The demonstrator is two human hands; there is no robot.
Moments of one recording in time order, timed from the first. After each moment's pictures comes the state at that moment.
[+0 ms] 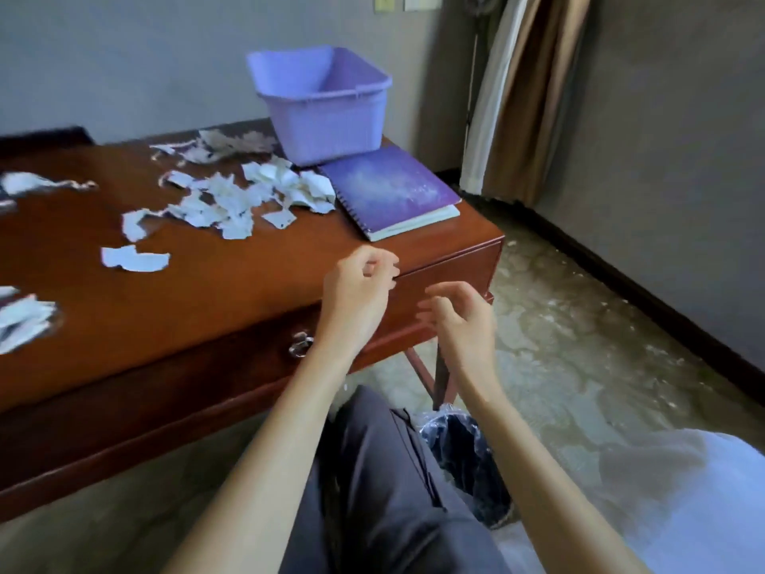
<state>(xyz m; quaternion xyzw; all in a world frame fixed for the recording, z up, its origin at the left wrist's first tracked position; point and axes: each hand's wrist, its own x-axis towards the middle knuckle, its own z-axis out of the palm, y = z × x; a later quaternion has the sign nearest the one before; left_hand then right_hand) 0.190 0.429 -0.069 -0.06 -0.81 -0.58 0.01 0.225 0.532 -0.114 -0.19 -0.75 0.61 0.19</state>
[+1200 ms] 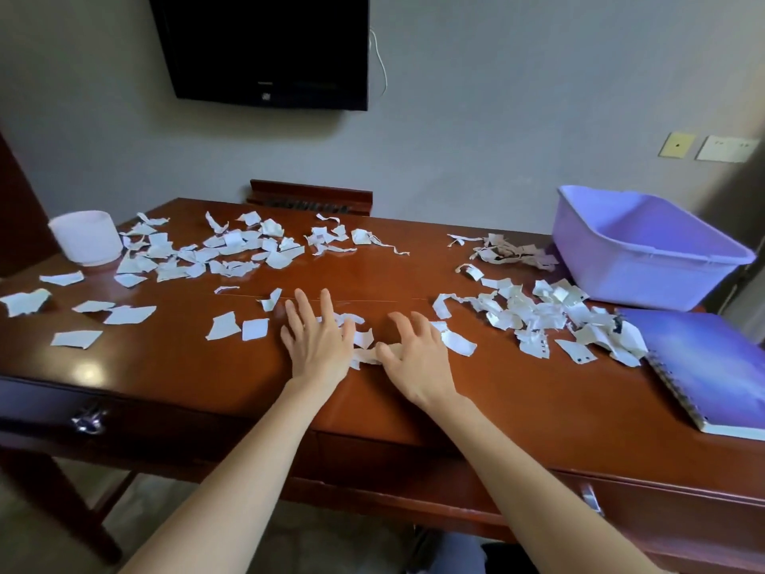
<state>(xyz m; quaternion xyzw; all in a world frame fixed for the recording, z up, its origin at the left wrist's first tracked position) 0.128 0.073 -0.095 0.28 -0.94 -0.16 0.14 0.102 0.206 -0.090 0.24 -0.93 0.28 0.02</state>
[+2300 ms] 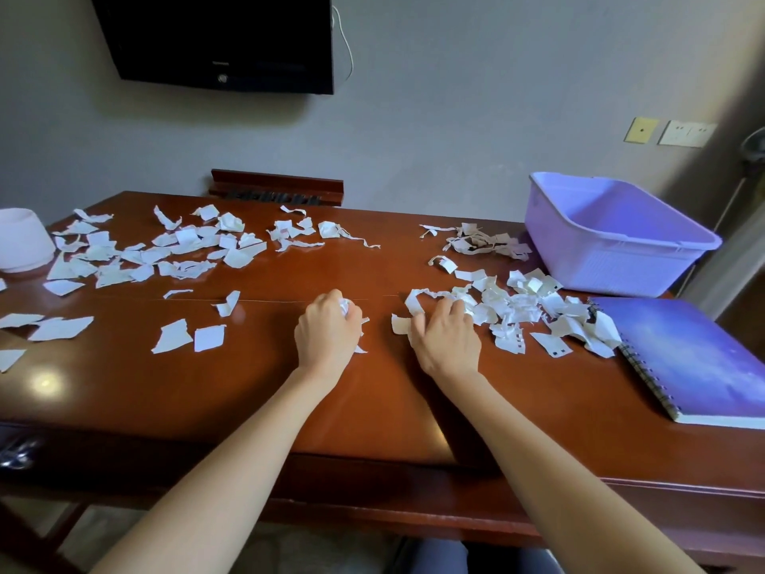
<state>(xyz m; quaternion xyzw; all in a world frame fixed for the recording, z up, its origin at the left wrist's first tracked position) 0.092 0.110 -0.082 0.21 -0.90 -0.25 0.29 0.048 0.245 -0.088 0.07 -0.97 0.22 0.11</state>
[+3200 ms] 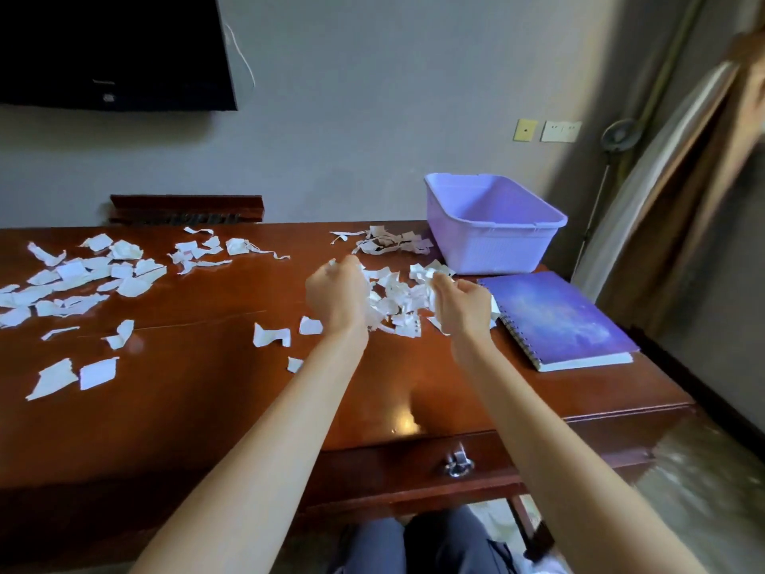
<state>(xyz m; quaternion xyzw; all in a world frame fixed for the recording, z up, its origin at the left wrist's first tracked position) 0.084 0.250 0.000 0.26 -0.58 -0.74 0.21 0.056 0.366 -0.032 -0.10 -0.73 0.66 0.13</state>
